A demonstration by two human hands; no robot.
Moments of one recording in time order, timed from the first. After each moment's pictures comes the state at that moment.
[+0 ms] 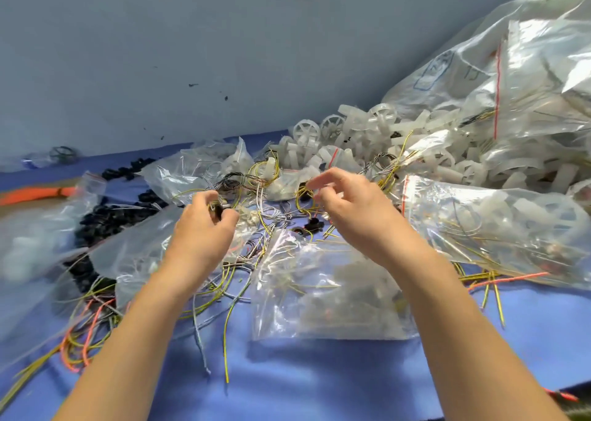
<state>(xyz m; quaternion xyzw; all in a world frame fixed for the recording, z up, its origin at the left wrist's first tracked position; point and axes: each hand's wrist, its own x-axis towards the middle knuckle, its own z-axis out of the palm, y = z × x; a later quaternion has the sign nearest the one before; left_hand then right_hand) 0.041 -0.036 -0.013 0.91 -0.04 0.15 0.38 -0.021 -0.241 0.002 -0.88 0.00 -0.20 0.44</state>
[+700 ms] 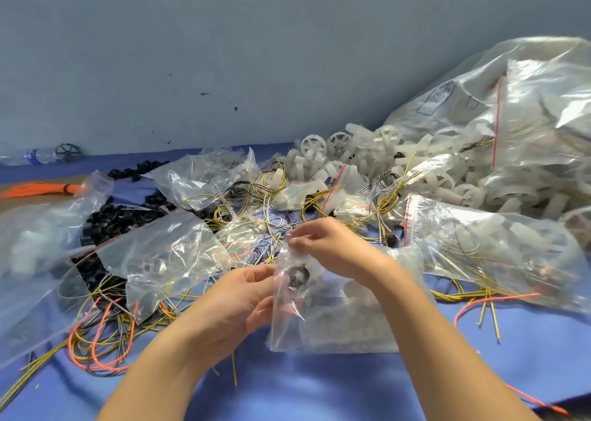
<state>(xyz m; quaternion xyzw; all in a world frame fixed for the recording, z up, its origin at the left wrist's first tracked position) -0.020 -0.036 -0.040 0.61 -0.07 -0.29 0.74 0.002 -0.217 -0.023 -0.90 -0.05 0.00 0.44</state>
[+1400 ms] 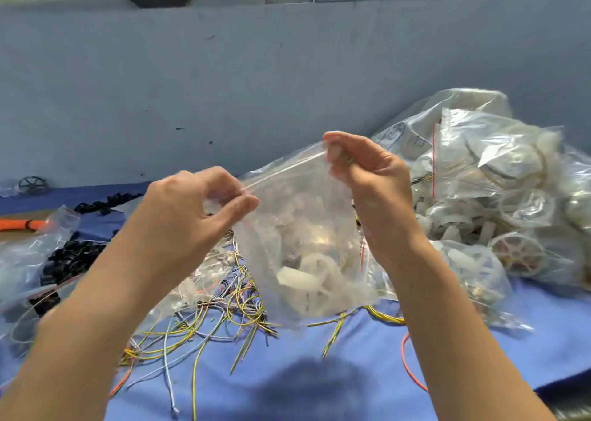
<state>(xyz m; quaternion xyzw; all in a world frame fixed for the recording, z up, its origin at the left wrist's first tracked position) -0.032 -0.045 0.095 0.85 -0.32 0.28 0.30 -0.054 -0.265 0.084 -0.60 -0.13 -0.38 0.70</state>
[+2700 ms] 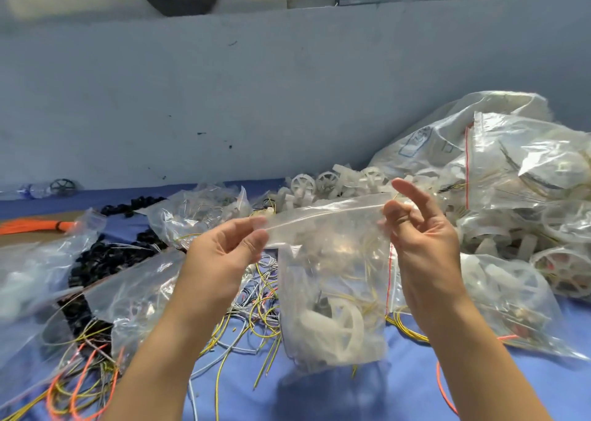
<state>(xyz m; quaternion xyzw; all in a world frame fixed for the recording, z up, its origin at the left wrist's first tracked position) -0.011 -0.055 0.036 0.70 -0.18 0.07 0.69 -0.054 -0.277 0.030 -0.53 -0.02 -0.37 0.76</state>
